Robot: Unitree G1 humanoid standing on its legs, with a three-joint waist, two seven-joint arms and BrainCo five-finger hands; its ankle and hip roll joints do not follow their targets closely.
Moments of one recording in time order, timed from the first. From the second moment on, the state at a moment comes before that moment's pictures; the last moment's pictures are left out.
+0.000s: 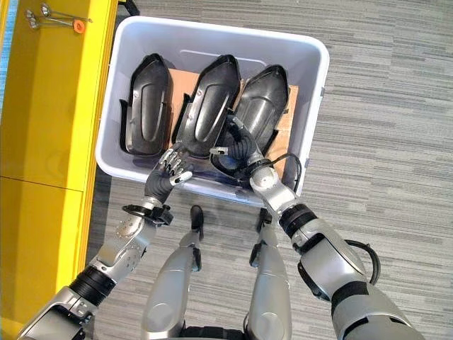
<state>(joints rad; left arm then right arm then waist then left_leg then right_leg) -0.34 0.41 -0.47 0.16 -0.73 -0.25 0.13 -0.85 -0.38 0.62 0.66 0.37 -0.14 -0.23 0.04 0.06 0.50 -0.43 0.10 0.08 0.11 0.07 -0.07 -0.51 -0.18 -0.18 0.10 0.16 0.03</state>
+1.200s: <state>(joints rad) -0.29 0.40 -0.43 0.14 -0.72 -0.25 0.20 -0.53 -0.29 0.34 0.27 0.38 -0.26 -0.43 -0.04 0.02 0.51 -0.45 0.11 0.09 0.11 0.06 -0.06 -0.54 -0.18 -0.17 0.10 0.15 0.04</state>
